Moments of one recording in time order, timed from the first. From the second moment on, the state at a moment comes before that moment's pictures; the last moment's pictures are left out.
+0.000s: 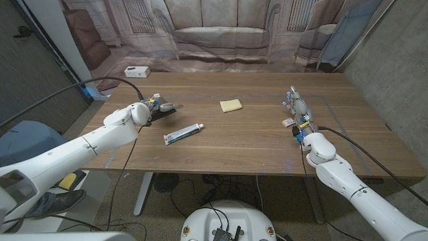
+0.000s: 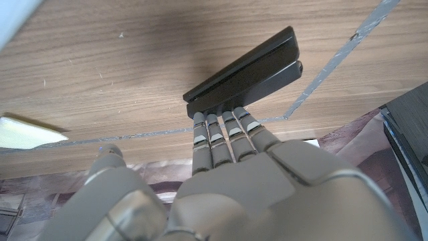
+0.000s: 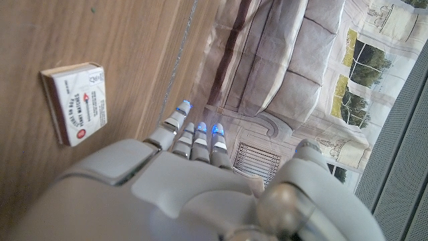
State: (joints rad) left arm 0.65 0.97 0.73 -1.81 0.26 0.69 -0.17; left_hand 0.20 0.00 0.21 -0.06 0.20 0.51 0.03 0.20 0.18 0.43 -0.03 0.23 0.20 0.38 0.00 0.19 0.18 0.32 0.02 0.23 0.18; right arm -1.05 -0.56 -0.31 -1.53 0.55 0.28 -0.24; right_hand 0.26 0.03 0.11 -0.06 0.20 0.16 0.08 0.20 0.18 0.12 0.11 0.20 0.19 0.04 0.05 0.21 0.22 0.29 -0.03 0.20 0.17
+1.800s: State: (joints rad) left arm 0.72 0.98 0.65 -1.89 0.22 0.75 -0.02; left_hand 0.21 0.01 0.22 -0.08 0.20 0.51 0.03 0.20 0.18 0.46 -0.02 0.23 0.20 0.40 -0.01 0.19 0.18 0.34 0.03 0.23 0.19; right arm -1.05 -0.56 -0.31 -1.52 0.55 0.28 -0.23; right_hand 0.26 0.03 0.11 -0.07 0.20 0.17 0.08 0.20 0.18 0.12 0.11 0.20 0.19 0.05 0.05 0.21 0.22 0.29 -0.03 0.20 0.17
